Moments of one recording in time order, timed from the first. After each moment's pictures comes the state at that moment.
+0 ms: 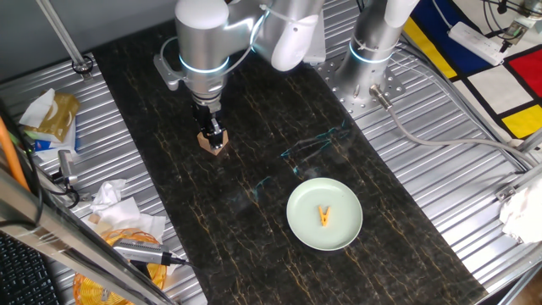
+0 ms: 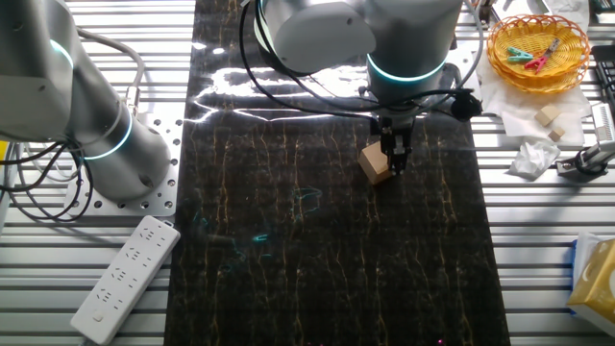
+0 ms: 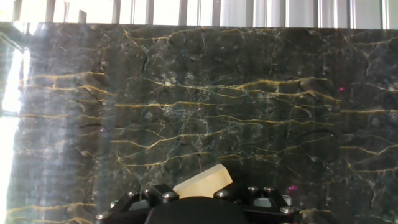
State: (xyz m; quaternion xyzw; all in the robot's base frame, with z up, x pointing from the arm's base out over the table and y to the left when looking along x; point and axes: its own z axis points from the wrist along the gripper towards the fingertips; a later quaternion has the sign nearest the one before) arm 0.519 0.009 0.057 -0.03 1.00 0.01 0.06
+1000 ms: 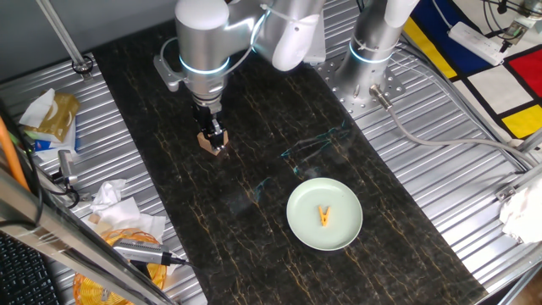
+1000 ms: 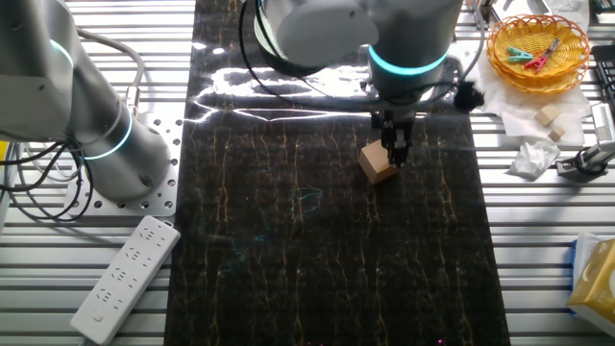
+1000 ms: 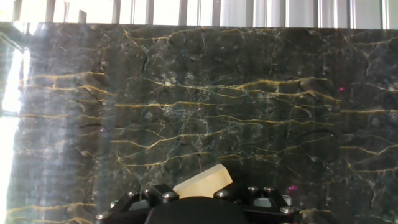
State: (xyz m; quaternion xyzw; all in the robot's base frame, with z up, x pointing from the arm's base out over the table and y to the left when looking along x) arm 0.520 0.018 0.077 -0.05 1.00 0.00 0.04
